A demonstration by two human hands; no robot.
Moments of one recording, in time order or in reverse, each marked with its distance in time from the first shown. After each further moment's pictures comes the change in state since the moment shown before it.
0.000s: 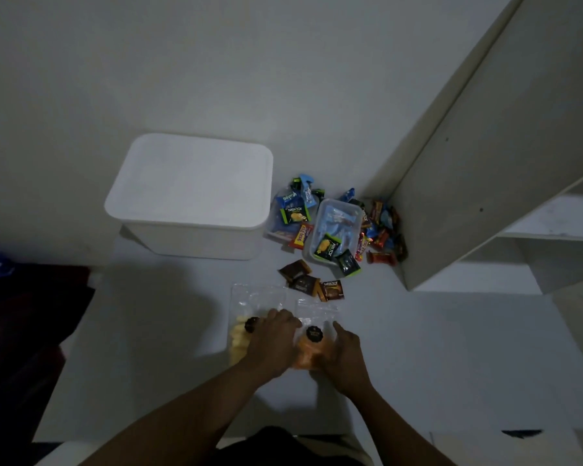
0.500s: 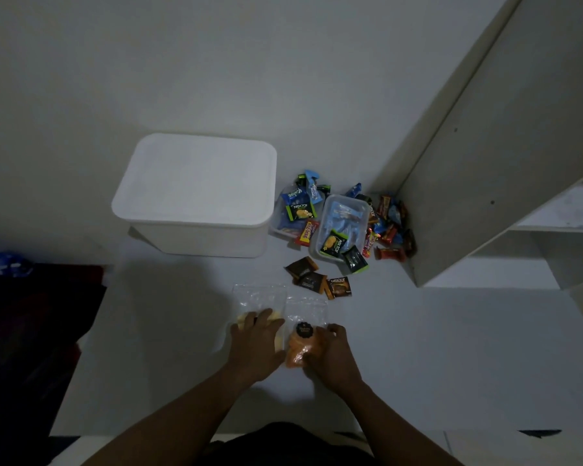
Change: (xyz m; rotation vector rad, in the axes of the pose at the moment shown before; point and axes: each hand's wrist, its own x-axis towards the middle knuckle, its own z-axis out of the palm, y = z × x) left_hand -0.015 -0.049 0.013 0.164 -0.066 -0.122; right_hand -0.024 -0.070 0.004 -0.179 -0.151 -0.113
